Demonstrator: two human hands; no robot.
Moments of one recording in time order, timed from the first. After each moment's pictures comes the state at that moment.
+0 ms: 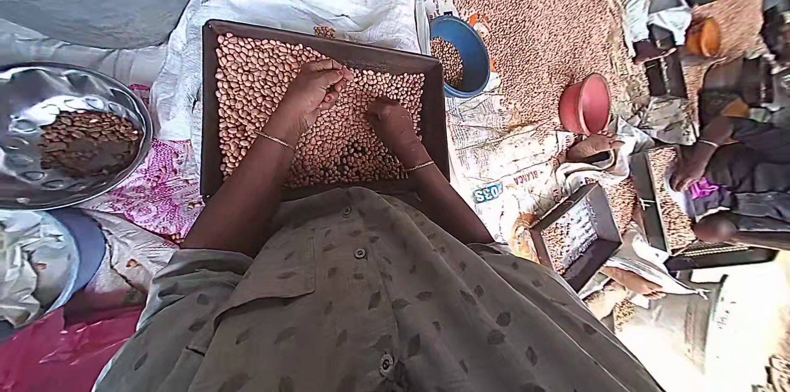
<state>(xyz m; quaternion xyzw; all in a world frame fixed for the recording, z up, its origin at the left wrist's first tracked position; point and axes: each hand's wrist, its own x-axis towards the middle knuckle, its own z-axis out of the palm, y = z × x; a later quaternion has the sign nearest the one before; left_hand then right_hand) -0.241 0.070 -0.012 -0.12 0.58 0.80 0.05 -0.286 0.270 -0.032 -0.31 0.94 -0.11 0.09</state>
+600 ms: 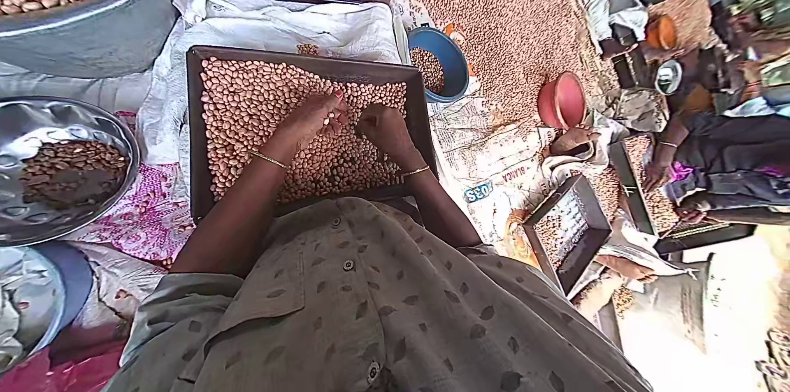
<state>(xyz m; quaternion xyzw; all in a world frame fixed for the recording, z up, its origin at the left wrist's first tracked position) -0.238 0.086 -0.016 -0.09 0.65 0.73 0.16 -0.284 0.279 -0.008 -0.28 0.93 -0.23 0.08</state>
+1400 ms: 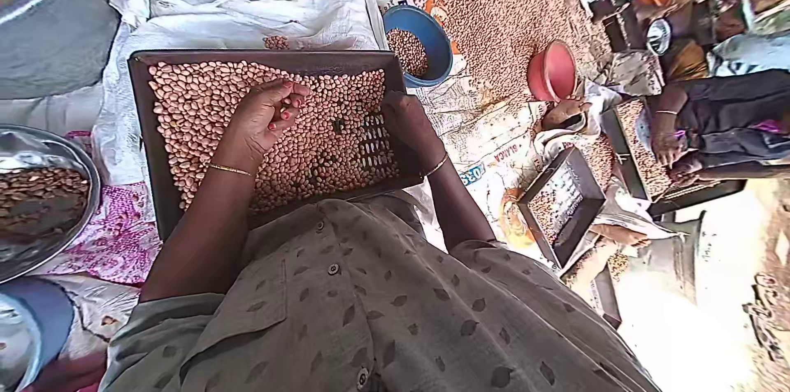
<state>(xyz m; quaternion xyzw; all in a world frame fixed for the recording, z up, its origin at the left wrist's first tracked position) -0.239 0.072 -0.014 -0.13 0.51 0.85 0.10 -0.307 0.351 0.003 -0.25 0.96 -0.15 0.04</state>
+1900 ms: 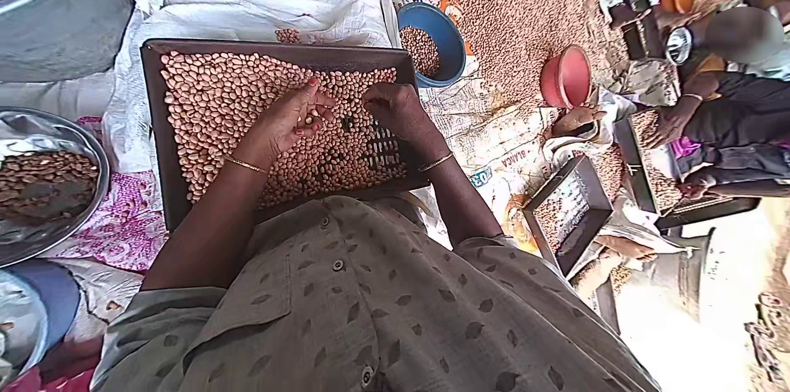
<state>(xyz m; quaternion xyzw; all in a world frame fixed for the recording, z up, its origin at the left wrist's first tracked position) -0.237 0.086 -0.012 -0.13 0.61 0.75 0.20 -0.310 0.319 0.015 -0.38 0.88 -0.28 0.04</state>
